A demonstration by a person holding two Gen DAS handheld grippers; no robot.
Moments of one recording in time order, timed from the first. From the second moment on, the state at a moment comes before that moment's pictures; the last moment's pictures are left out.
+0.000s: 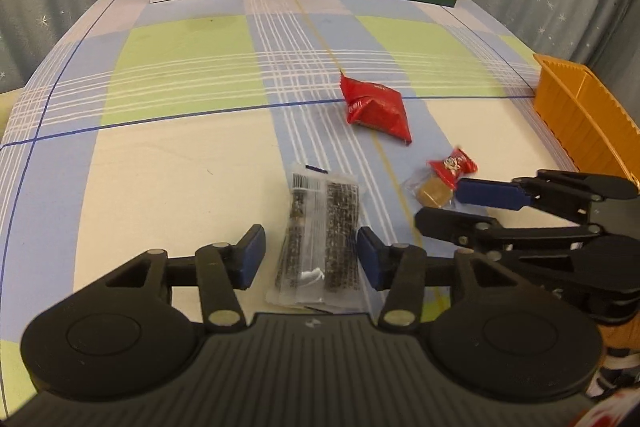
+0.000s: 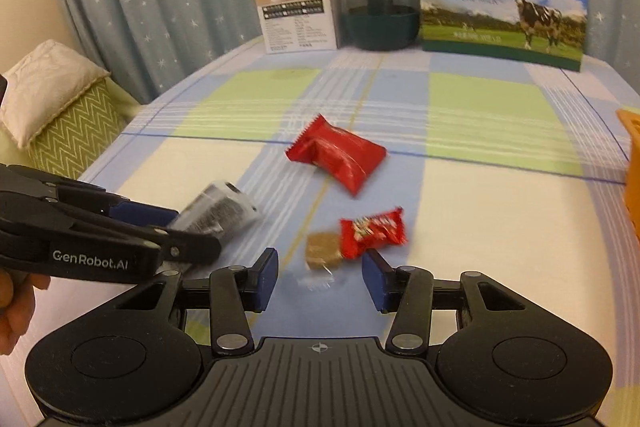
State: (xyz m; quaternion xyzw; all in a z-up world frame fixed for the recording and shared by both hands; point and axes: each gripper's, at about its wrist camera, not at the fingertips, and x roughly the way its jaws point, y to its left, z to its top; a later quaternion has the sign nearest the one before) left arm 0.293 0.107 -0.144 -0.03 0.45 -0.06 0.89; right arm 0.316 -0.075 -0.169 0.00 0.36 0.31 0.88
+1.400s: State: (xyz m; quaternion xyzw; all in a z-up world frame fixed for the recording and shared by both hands) left arm 0.244 0.031 -0.105 -0.01 0.40 -0.08 0.91; right arm 0.235 -0.158 -0.112 0.05 0.33 0.16 0.93
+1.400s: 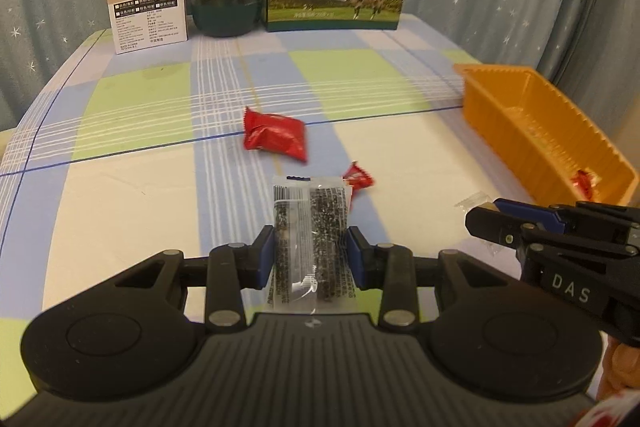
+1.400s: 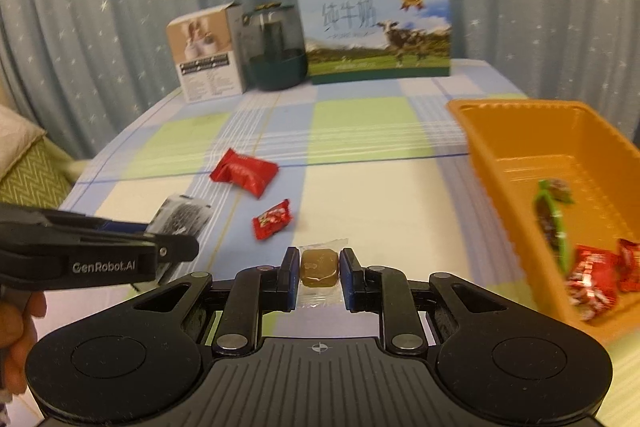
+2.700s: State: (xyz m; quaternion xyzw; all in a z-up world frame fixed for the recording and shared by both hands) left arm 0.214 -0.146 -0.027 0.01 0.36 -0.23 0.90; right arm 0.171 -0.342 -0.028 0.14 0.29 0.00 0.95
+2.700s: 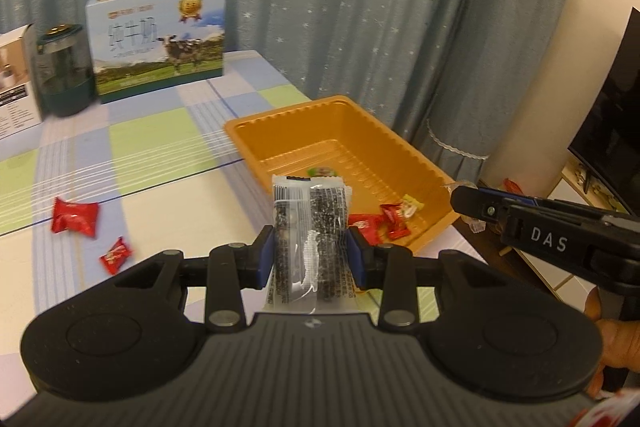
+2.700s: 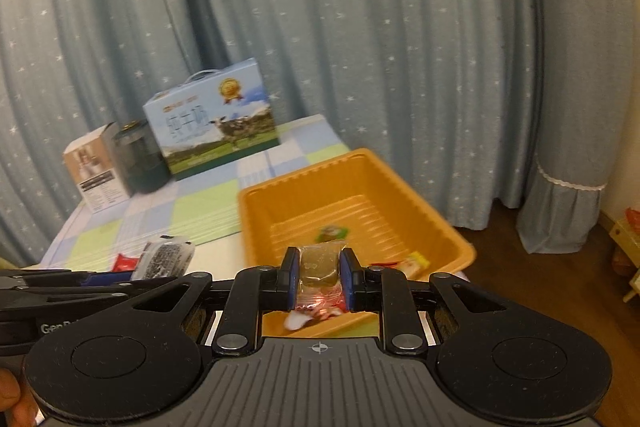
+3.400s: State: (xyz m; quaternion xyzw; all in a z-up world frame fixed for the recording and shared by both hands) left arm 0.271 -0.207 -0.058 0.02 0.38 -0.25 0.89; right arm 0.230 -0.390 -0.052 0.13 0.29 0.01 0.95
